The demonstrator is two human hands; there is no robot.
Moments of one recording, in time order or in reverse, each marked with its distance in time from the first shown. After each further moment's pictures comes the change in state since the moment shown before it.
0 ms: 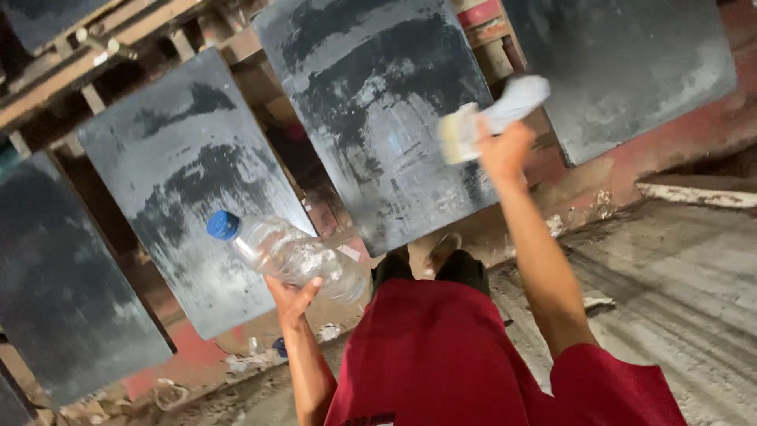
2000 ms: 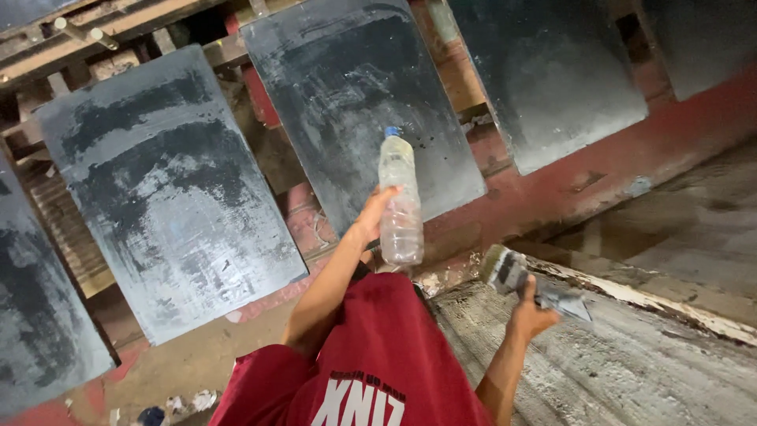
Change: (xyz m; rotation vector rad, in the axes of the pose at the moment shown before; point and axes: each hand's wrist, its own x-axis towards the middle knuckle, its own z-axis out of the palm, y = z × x) left_hand 0.080 -0.061 0.743 -0.487 -0.386 -1.070; right_hand 0.039 0.383 -0.428 -0.043 0.657 0.688
